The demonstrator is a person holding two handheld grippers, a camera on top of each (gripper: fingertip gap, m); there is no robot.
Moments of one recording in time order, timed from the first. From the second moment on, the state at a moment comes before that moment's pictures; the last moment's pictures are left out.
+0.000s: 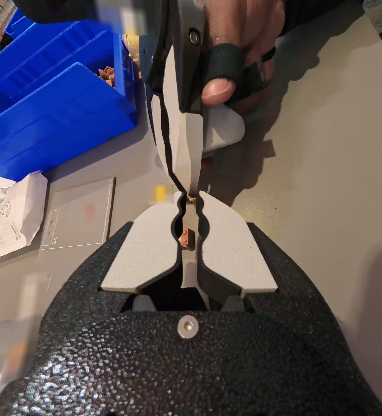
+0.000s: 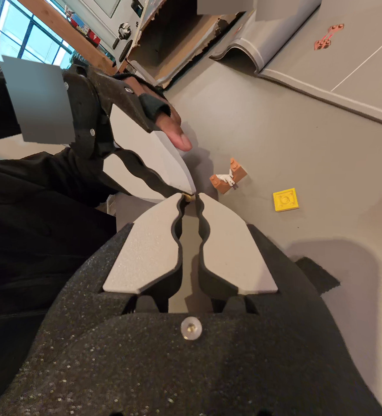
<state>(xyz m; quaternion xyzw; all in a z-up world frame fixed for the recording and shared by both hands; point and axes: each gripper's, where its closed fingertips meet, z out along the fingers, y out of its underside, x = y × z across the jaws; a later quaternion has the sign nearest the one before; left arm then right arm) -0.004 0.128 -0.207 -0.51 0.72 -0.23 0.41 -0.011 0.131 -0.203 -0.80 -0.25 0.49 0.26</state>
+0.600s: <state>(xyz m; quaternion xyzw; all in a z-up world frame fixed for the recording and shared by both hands) -0.003 0.130 -0.212 -0.51 0.72 -0.23 0.41 -0.011 0.133 -0.207 -0.80 -0.21 0.51 0.22</state>
